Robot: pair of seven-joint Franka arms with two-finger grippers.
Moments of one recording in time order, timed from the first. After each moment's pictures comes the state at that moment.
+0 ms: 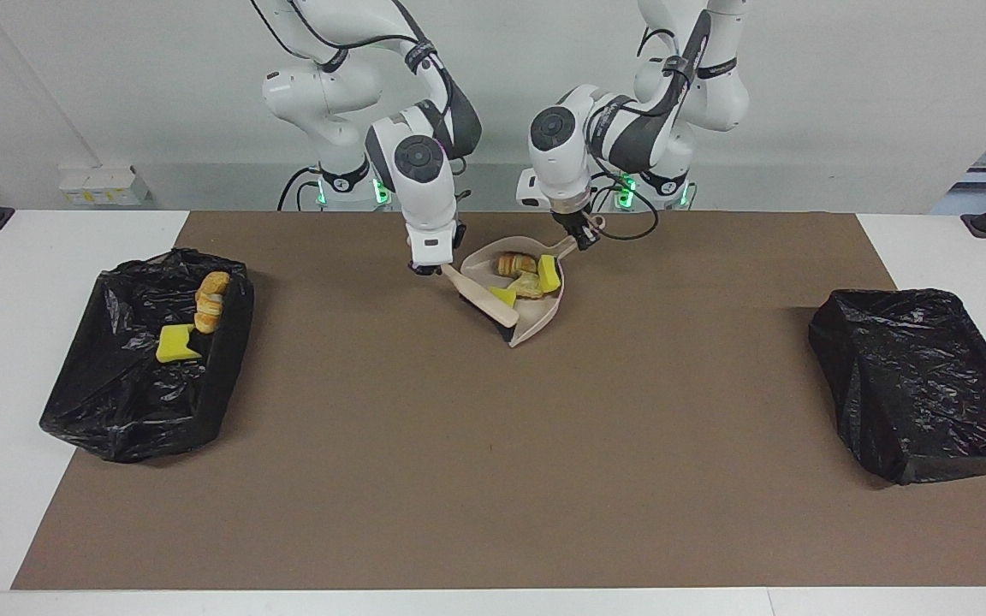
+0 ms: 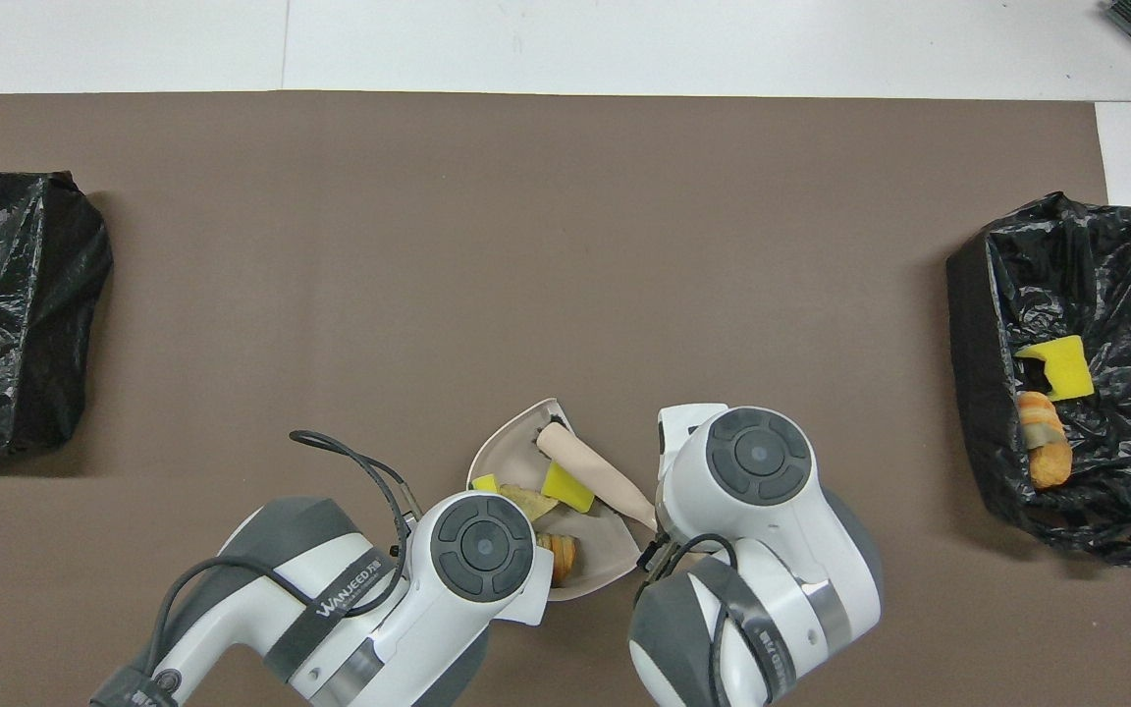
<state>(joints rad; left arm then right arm) -0.69 -0.06 -0.11 -2.25 0.06 1.87 0.29 0.33 -0.02 0.24 -2.26 0.15 2.03 -0.37</state>
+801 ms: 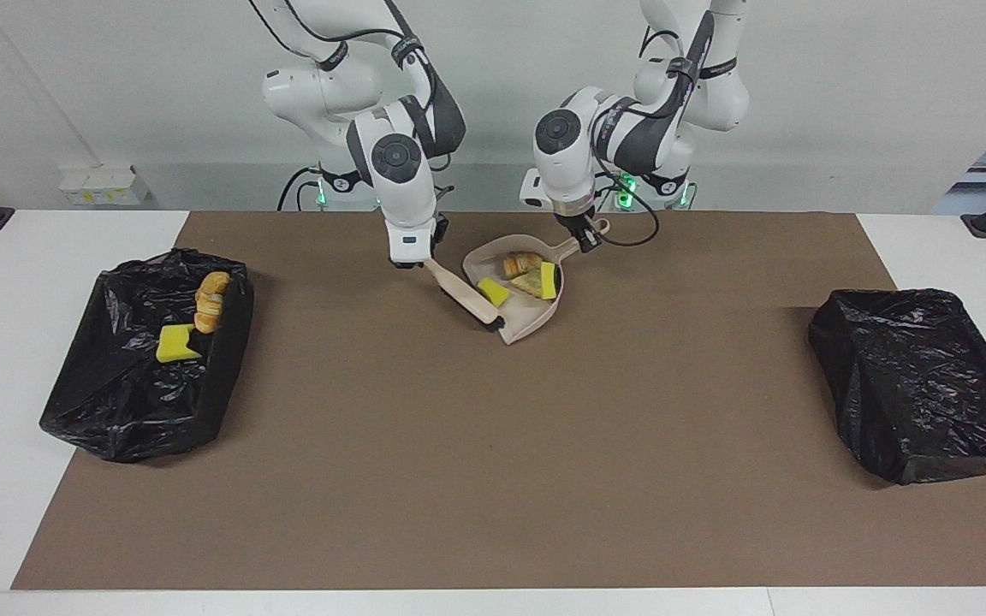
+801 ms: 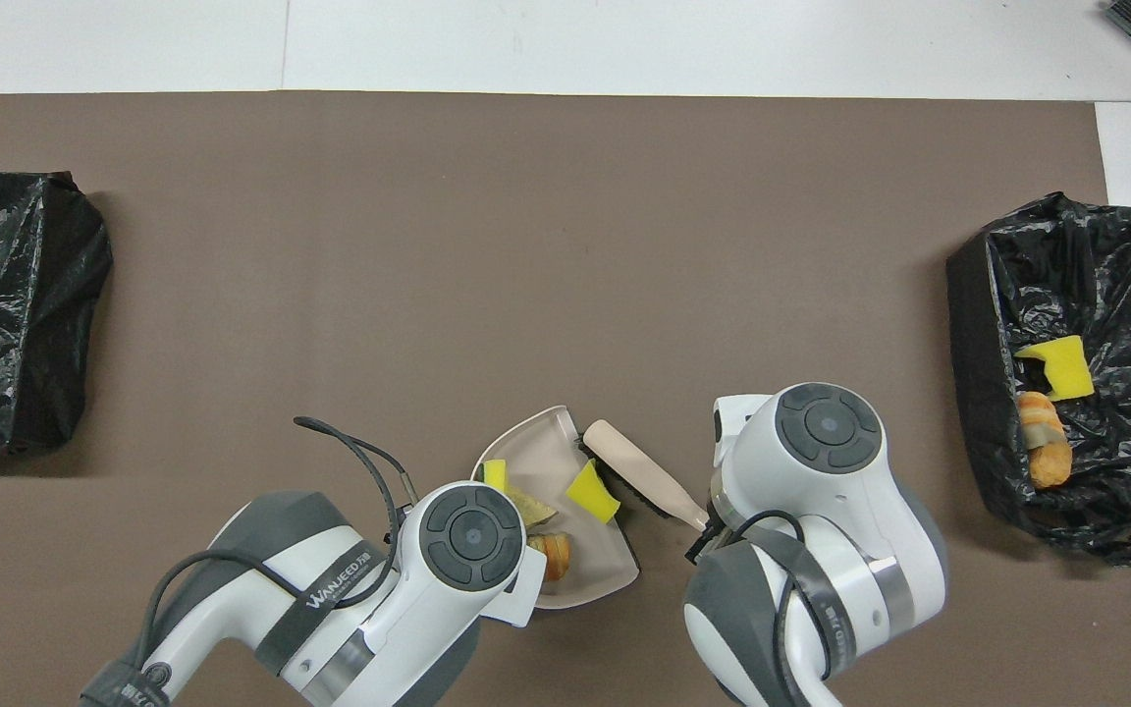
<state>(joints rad) -0.67 -0.06 -0.10 -2.25 0.06 1.87 0.42 0.21 -0.05 0.24 -2.27 0.15 1.93 -0.42</state>
